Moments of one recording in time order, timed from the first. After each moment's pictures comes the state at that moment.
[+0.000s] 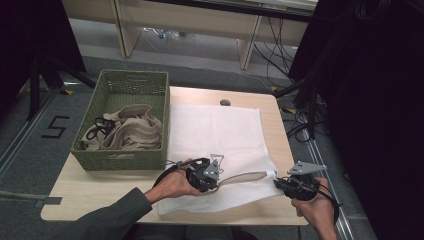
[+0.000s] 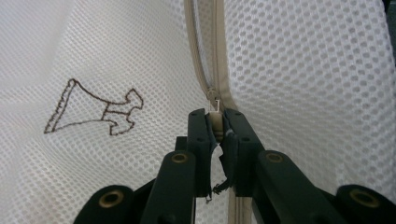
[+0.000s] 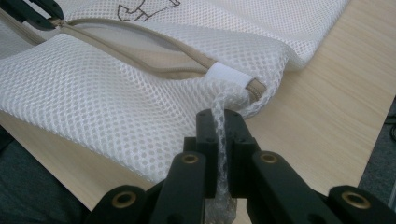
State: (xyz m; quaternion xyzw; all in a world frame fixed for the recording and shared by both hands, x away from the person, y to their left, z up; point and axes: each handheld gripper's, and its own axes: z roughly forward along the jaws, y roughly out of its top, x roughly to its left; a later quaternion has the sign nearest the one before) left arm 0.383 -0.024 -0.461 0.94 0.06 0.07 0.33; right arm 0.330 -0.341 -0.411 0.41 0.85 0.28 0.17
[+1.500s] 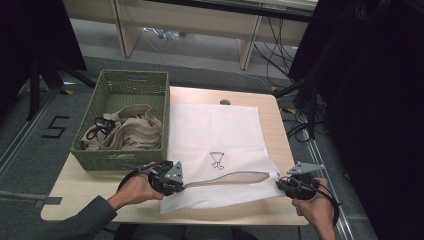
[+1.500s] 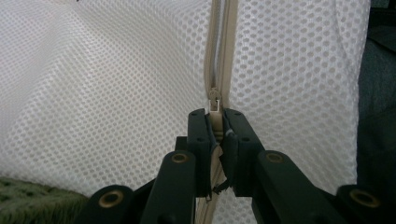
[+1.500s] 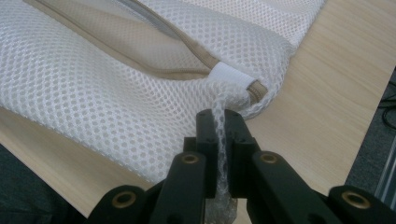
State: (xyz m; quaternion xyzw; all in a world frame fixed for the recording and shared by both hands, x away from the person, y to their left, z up) left arm 0.366 0.069 -0.463 0.95 0.10 0.09 0.30; right arm 0.336 -0.347 -0.421 0.42 0.85 0.25 0.17
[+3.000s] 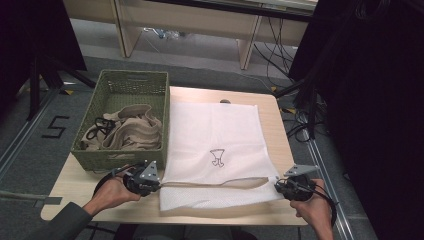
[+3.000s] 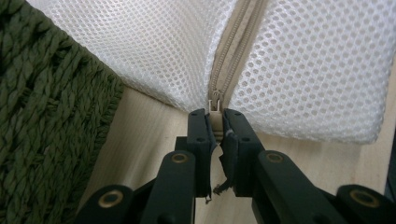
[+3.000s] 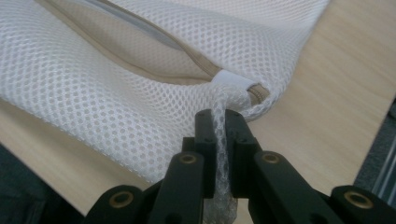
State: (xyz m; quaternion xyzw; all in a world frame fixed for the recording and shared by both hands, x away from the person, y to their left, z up) left arm 0.362 0.128 -0.480 0.94 0.17 0.10 0.28; right arm 0.339 -0.346 -0.434 0.41 0.87 0.23 0.16
